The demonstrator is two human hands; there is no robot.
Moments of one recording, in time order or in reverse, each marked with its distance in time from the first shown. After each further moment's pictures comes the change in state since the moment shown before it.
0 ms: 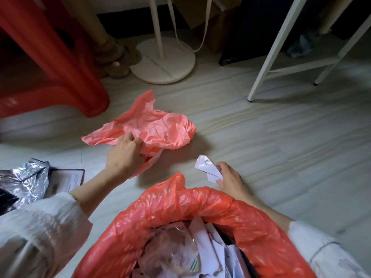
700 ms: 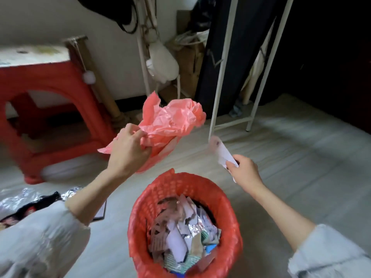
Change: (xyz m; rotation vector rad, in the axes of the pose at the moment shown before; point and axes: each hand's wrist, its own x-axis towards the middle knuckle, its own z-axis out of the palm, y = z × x) left_hand -0.171 0.054 -0.219 -0.331 0.550 0.313; right_hand -0.242 -0.092 -0.215 0.402 0.507 0.117
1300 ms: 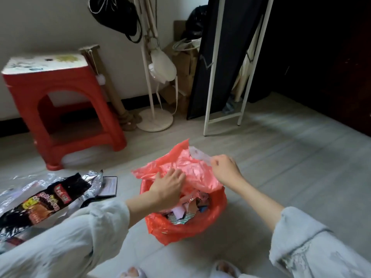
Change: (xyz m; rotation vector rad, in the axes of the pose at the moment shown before) left_hand -0.149 0.072 -0.009 0.405 -0.727 0.373; right_hand -0.115 -0.031 -0.020 -0.230 -0.132 -0.130
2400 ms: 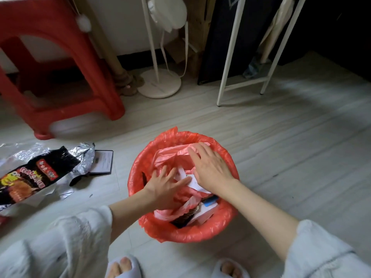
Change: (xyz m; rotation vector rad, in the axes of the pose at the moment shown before) left_hand 0.056 -0.026 0.109 0.074 -0.312 0.013; right_hand 0.056 0.026 0.106 -0.410 -0.153 -0.473
